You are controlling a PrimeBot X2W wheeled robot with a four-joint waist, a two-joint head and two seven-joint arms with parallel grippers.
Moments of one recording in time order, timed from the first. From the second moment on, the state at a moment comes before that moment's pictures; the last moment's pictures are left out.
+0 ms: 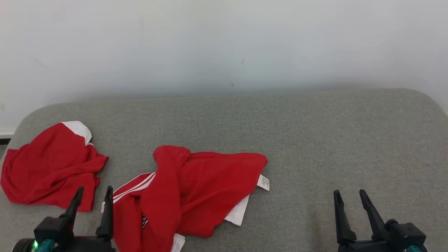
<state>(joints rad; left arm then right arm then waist) -0.11 0.29 -0.13 0.27 -0.32 0.00 -0.26 0.00 -0.07 0.04 0.23 0.24 0.13 -0.26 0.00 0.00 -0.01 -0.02</state>
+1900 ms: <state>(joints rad) -0.10 0.05 -0.08 0.12 -0.11 -0.10 -0.26 -0.65 -0.14 0.43 1.13 0.39 0.13 -0.25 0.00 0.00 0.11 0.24</state>
